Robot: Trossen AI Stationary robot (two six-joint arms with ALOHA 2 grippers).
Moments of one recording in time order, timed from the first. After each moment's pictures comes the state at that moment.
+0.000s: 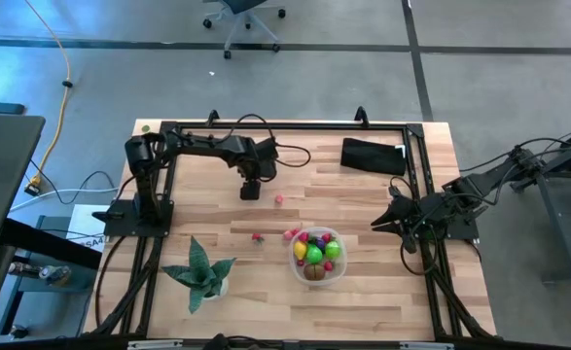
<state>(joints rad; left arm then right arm) 0.53 1.89 1.17 -0.67 -0.01 0.45 0.47 0.50 0.51 -0.54 0.23 0.36</state>
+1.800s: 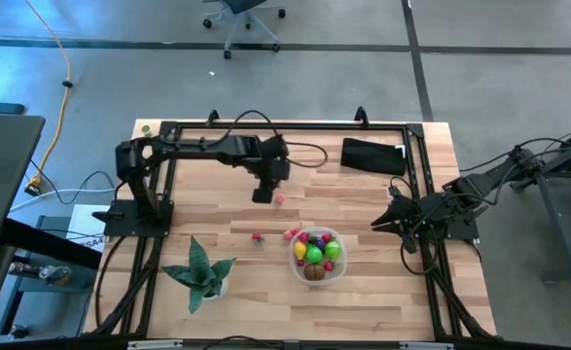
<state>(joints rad) 0.40 1.80 1.32 -0.65 0.10 0.46 0.47 0.50 0.51 -0.54 0.23 0.36</state>
